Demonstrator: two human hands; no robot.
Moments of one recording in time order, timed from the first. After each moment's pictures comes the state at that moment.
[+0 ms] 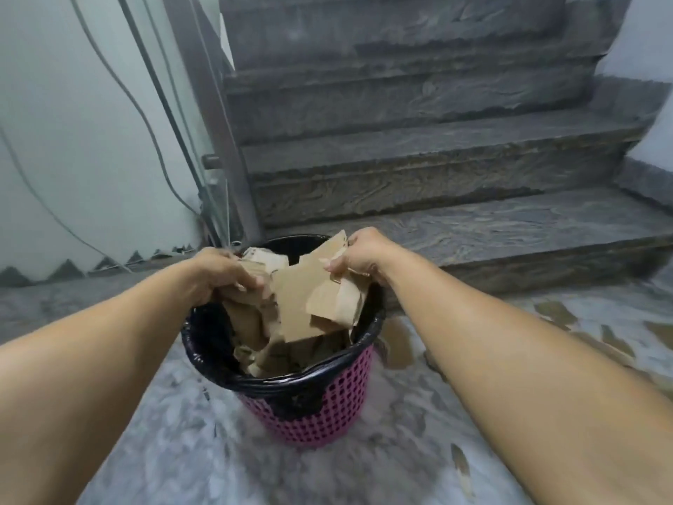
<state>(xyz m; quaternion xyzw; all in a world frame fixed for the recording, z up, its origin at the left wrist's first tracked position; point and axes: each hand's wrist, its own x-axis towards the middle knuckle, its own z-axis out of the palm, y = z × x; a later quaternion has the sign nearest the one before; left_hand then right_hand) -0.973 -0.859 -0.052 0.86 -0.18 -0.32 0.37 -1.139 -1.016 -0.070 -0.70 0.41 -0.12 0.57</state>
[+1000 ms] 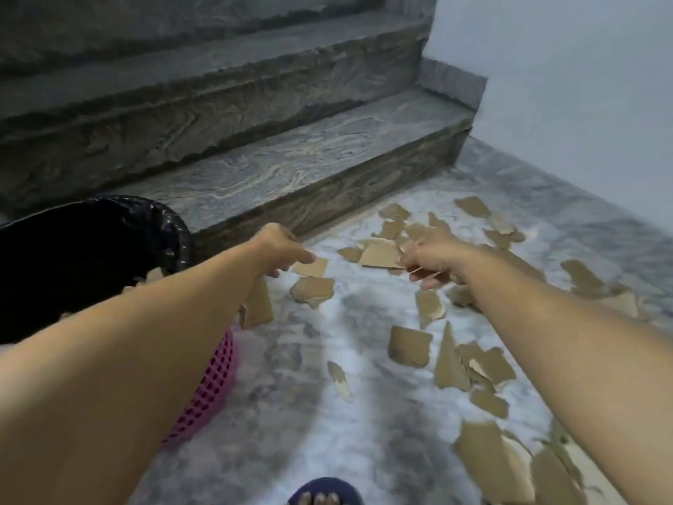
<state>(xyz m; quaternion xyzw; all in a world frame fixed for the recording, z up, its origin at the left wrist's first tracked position) -1.206 -1.058 -0.176 0.77 -0.50 -0.37 0.15 -1.466 -1.095 -0.193 -0.55 0.68 -0.10 0.47</state>
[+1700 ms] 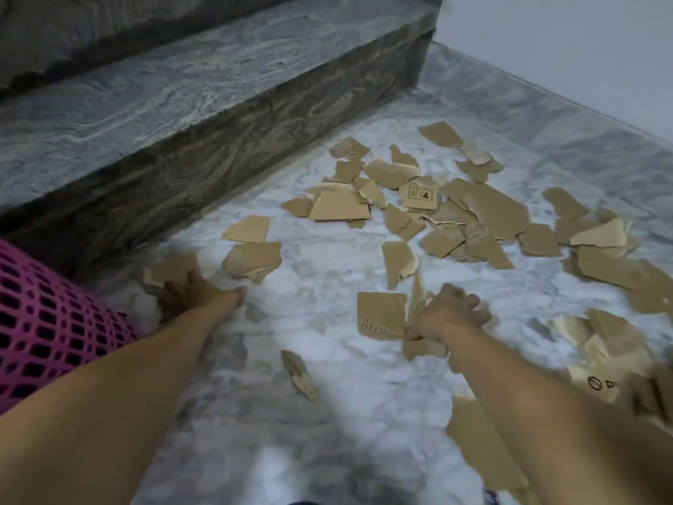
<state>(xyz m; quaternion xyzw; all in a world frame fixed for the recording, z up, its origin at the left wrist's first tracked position) -1.188 -1.072 -0.402 0.90 -0.33 -0.26 0.06 -1.522 -1.046 -0.374 -0.40 0.85 0.14 0.30</state>
